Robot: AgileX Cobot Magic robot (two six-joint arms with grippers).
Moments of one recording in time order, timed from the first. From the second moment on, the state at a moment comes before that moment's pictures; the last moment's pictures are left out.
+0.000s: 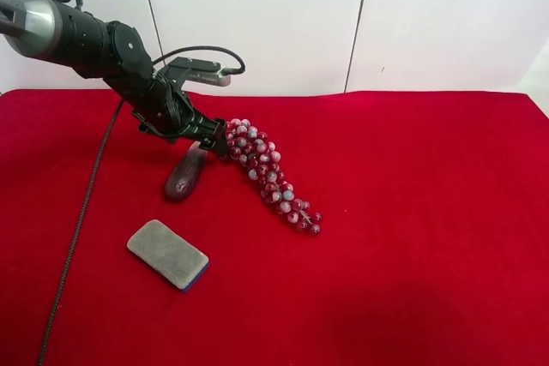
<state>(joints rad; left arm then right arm) -0.32 2.08 -1.33 -0.33 0.44 0.35 0.29 0.00 -0.48 0.05 1.06 -0.01</state>
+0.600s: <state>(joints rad) -0.32 1.92 -1.32 -0.32 0.66 0.32 0.26 0.00 -0.48 0.05 1.06 -0.01</state>
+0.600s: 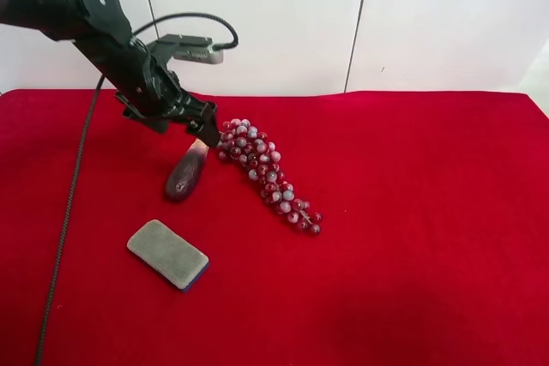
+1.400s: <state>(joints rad) -0.32 1.40 -1.10 -0.30 0.74 0.26 0.05 0.00 -0.48 0.05 1.06 -0.01</state>
